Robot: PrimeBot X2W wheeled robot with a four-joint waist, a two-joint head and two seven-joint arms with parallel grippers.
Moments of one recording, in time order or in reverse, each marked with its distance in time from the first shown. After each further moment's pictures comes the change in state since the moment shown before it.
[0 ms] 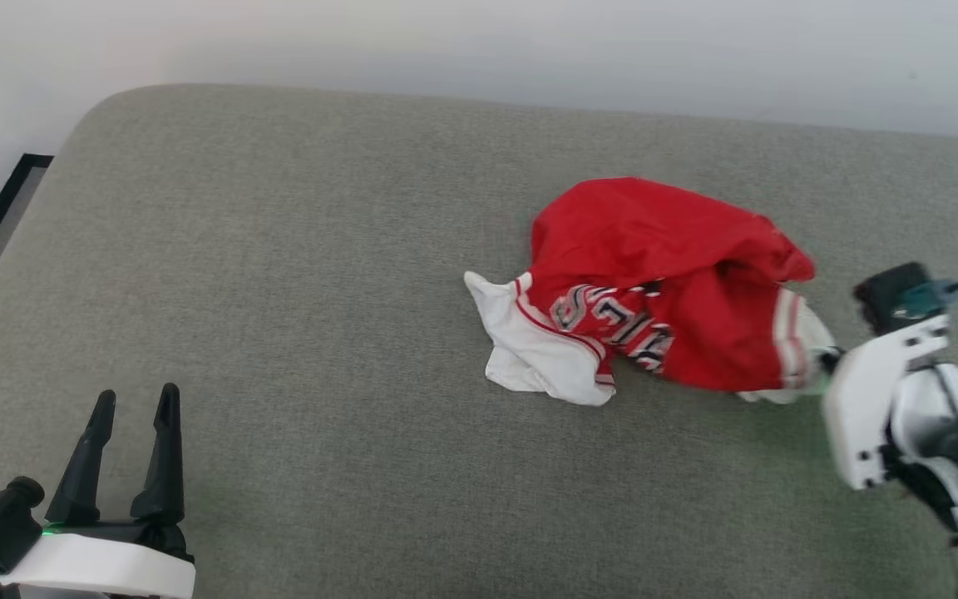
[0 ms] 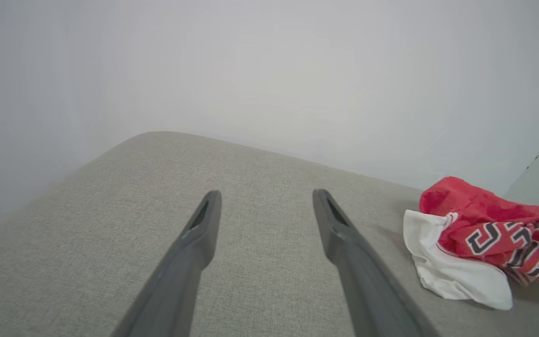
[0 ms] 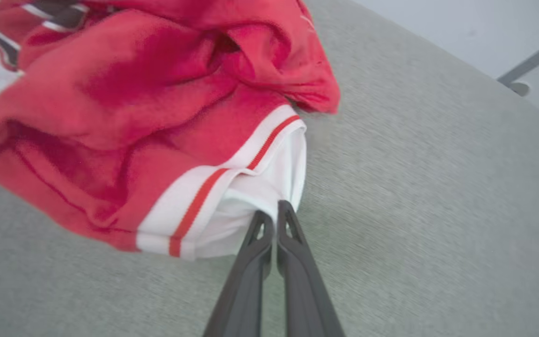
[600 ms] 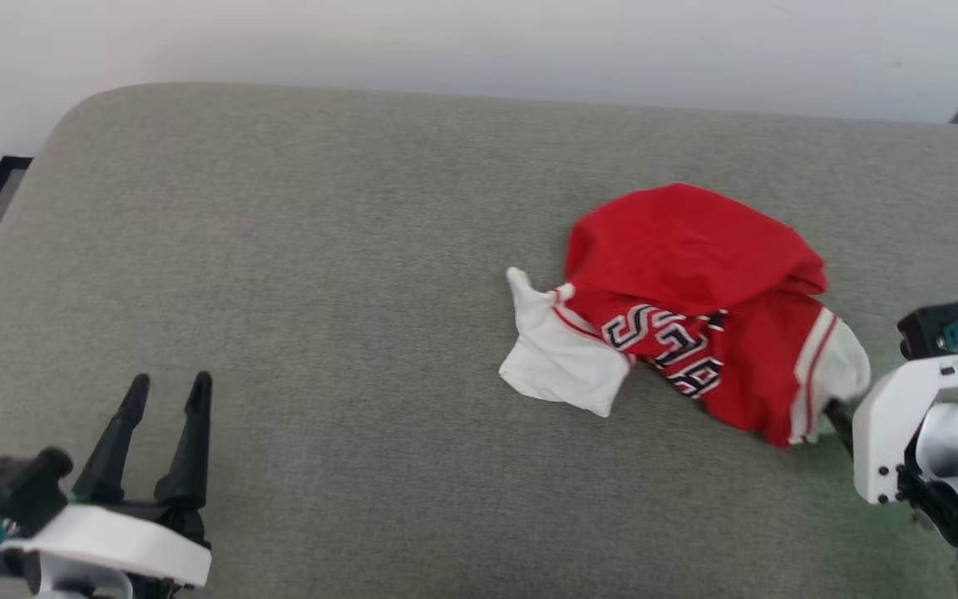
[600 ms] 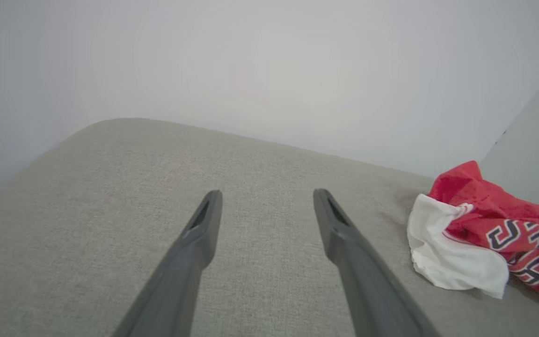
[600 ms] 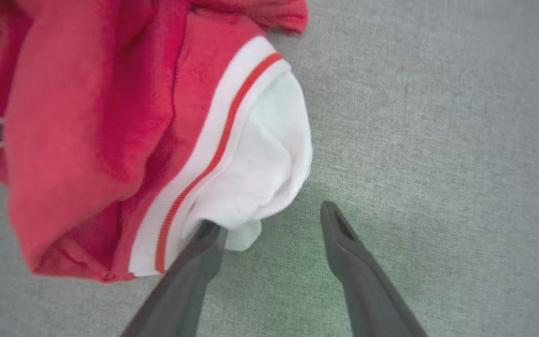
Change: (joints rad) left arm -0.045 0.054 -0.088 0.025 -0.048 0.000 0.023; right arm 0.018 0.044 -0.156 0.217 0.009 0.000 -0.063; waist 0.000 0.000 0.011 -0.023
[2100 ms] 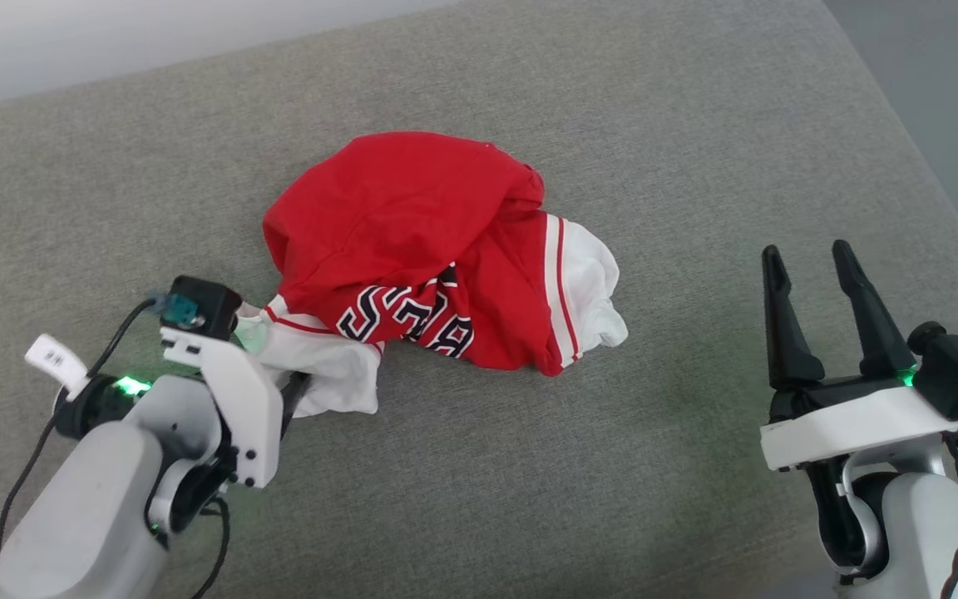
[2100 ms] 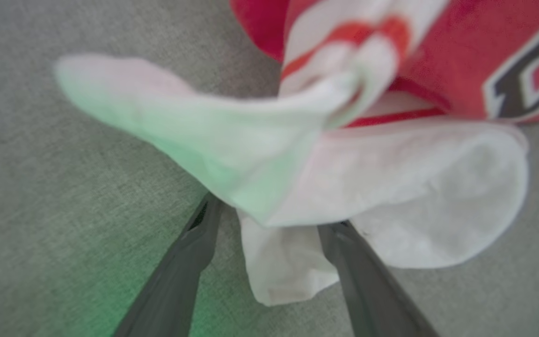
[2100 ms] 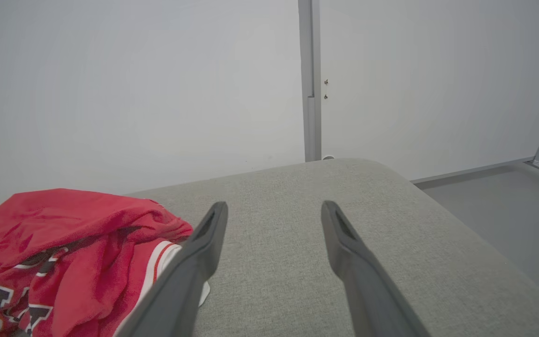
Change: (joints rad) left arm -0.406 0.105 -0.342 0.167 0.034 0.138 0.794; right arm 0.076 0.256 0.004 -0.241 -0.001 0.000 -0.823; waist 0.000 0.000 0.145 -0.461
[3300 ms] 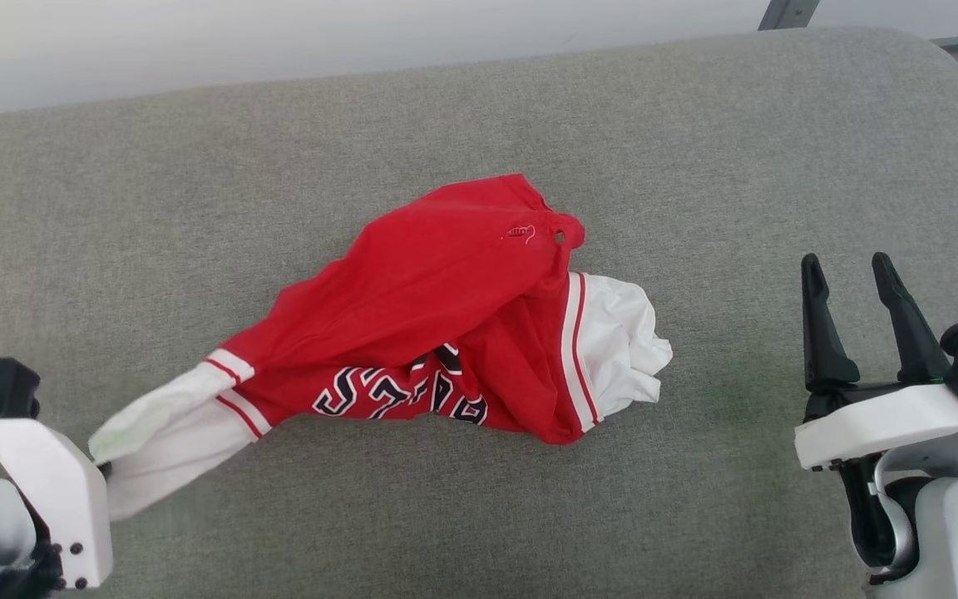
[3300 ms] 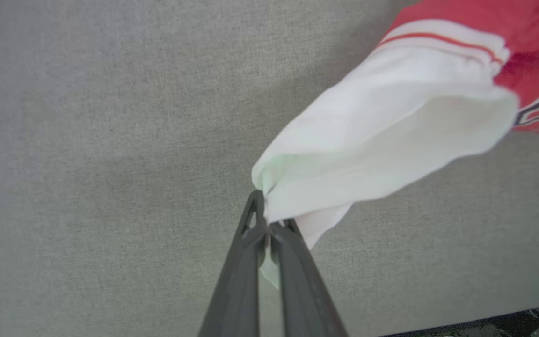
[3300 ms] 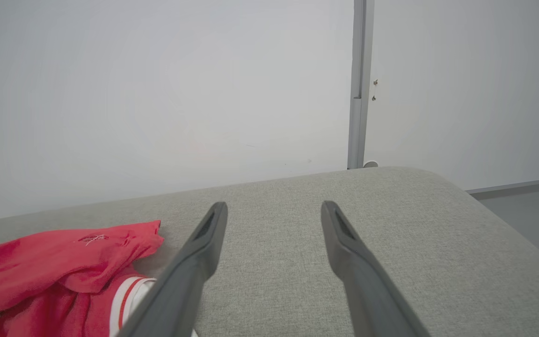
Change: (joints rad) left arm 0.385 0.316 0.283 -0.516 -0.147 0.279 0.277; right arm 0.006 0.001 -0.080 0.012 -0.033 0.000 0.053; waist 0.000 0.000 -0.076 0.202
